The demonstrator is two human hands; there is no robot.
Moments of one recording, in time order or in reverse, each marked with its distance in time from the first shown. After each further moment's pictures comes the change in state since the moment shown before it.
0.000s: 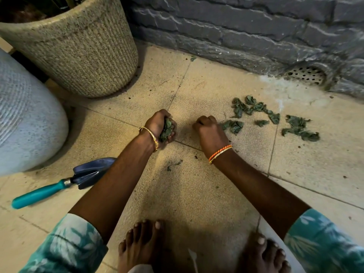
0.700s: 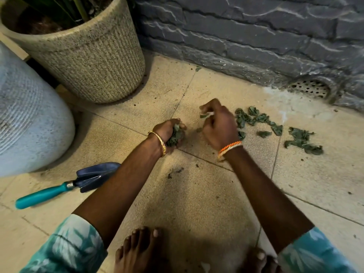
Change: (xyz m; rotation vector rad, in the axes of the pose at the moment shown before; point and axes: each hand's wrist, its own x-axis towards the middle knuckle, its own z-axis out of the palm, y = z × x) left_hand 0.005 0.000 0.014 -0.118 0.021 -0.025; right_hand 0.020 0.006 -0.034 0.541 0.226 0.223
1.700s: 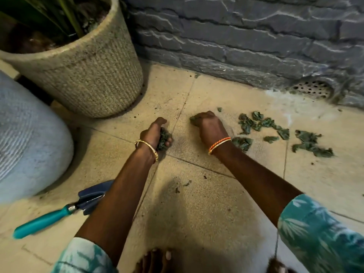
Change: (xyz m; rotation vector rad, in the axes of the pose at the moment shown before) left_hand 0.018 0.027 -0.031 0.088 0.184 0.076; right_hand 0.043 0.035 0.056 -0.346 -0.092 -0.270
